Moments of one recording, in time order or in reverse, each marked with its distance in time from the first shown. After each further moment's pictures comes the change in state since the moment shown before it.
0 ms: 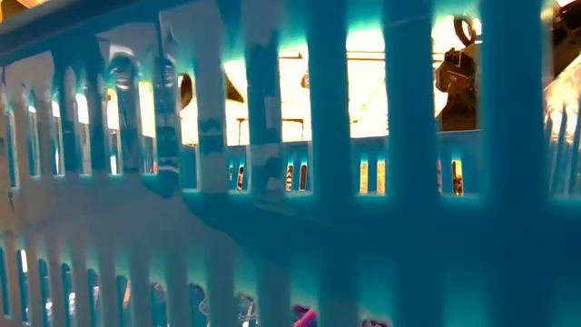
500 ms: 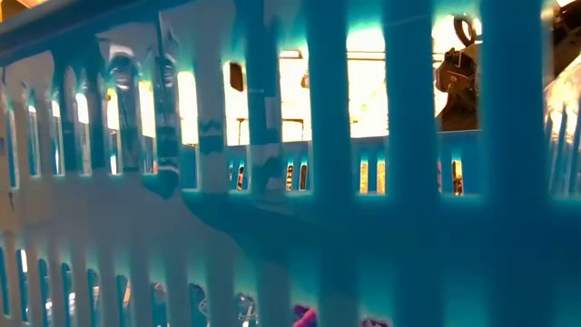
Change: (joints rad) left arm -0.374 0.379 0.238 0.292 0.001 0.066; right arm 0.000 0.000 0.000 0.000 0.000 0.000
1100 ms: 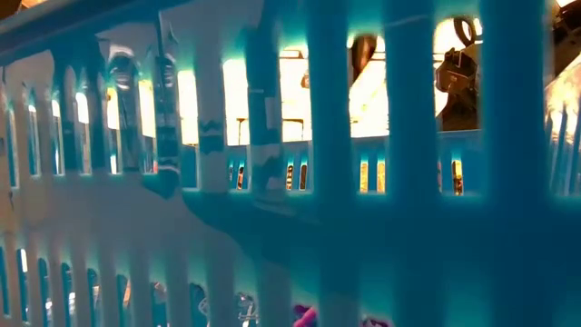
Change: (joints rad) left arm -0.142 0.465 0.450 0.050 0.036 0.192; right arm 0.000 0.000 0.000 -0.001 0.000 0.000
